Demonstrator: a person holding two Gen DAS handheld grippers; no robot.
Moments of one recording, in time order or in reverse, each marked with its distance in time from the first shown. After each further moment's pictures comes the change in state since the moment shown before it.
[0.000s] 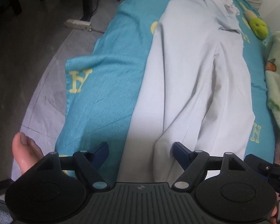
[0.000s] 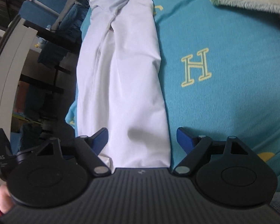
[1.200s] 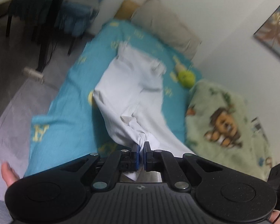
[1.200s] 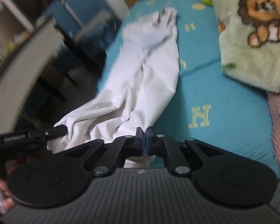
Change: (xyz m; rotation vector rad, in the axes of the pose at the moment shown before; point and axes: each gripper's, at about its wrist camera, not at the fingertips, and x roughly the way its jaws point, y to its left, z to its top) left arm -0.161 -0.026 -0.011 0.051 -0.420 -0.457; right arm -0.117 0.056 -0.001 -0.222 -0.283 0.013
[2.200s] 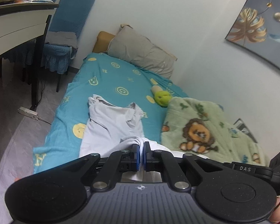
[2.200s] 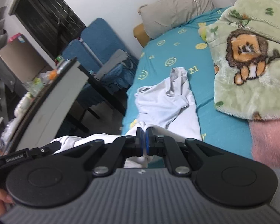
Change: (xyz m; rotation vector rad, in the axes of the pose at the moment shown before) left arm -0.060 -0.080 -0.014 0.206 -0.110 0.040; right arm -0.075 -0.010 0.024 0.026 -0.143 0.085
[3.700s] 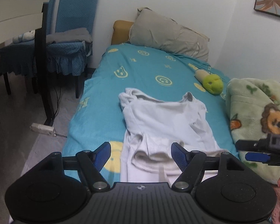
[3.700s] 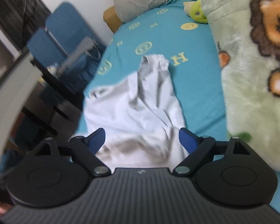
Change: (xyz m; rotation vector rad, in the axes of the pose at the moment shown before) left arm 0.224 0.113 -0.005 0.108 0.058 0.177; right arm 0.205 -0.060 0.023 -0.038 0.091 -0.173
